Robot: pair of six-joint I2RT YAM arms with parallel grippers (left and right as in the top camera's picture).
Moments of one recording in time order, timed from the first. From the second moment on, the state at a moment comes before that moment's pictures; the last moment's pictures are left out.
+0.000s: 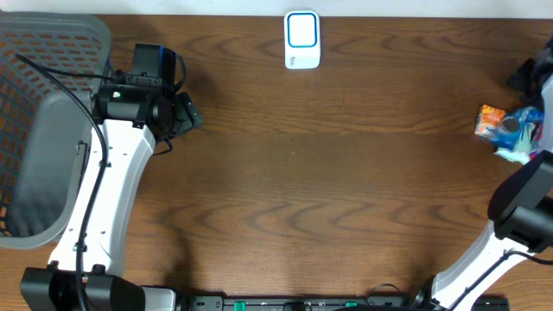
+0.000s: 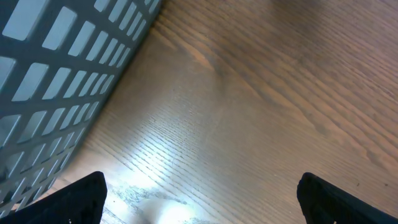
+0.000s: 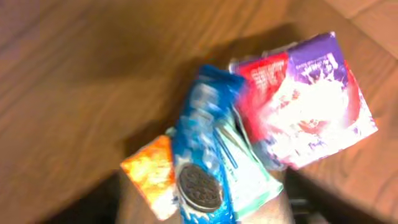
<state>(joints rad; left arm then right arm) -0.10 1.54 1.45 -1.14 -0.22 -0.56 -0.44 2.10 1.92 -0.92 0.35 0.39</state>
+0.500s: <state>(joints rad) -0.10 1.54 1.45 -1.13 -0.22 -0.56 -0.44 1.97 1.91 -0.96 0.11 0.42</state>
